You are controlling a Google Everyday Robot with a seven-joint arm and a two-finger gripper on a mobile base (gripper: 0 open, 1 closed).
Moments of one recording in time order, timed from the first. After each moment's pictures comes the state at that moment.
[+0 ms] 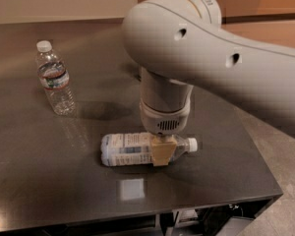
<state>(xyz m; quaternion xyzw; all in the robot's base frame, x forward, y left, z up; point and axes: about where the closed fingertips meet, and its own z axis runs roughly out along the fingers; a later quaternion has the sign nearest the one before) 0.404 -0.026 0.842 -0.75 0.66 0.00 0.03</state>
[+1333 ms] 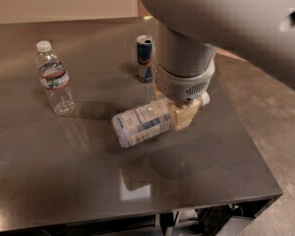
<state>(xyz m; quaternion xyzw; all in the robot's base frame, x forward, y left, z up) 0.442 -0.052 0.917 -0.84 0.53 -0.11 0.08</state>
